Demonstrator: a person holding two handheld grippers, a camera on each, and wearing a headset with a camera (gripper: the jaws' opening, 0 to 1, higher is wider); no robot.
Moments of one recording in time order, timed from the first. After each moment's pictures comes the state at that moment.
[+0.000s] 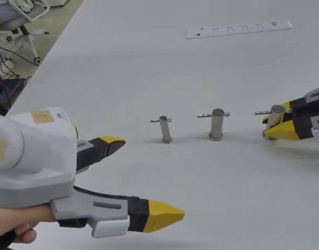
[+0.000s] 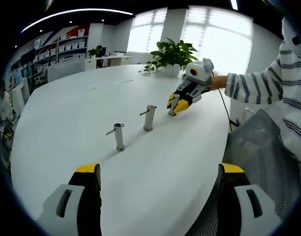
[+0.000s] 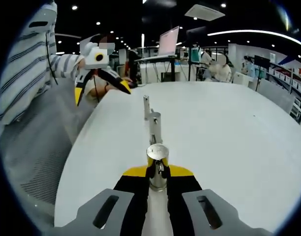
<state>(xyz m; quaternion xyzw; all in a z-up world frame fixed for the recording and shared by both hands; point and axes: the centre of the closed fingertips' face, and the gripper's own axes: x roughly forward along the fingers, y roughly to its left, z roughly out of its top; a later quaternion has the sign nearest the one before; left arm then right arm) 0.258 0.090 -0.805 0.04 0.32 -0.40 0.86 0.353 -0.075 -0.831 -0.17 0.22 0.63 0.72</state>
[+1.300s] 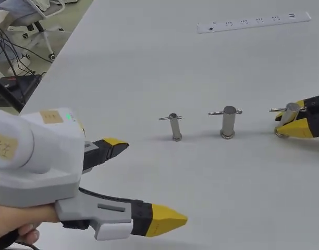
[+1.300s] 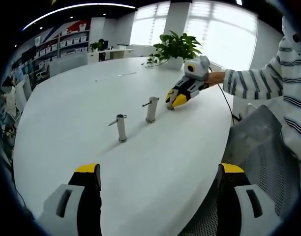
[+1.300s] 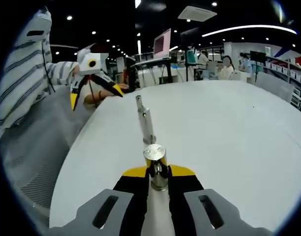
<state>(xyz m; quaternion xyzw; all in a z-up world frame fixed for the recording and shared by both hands) 0.249 0.099 -0.811 0.05 0.34 -0.39 0.85 0.356 -0.071 -0.840 -0.11 0.24 0.63 0.73</state>
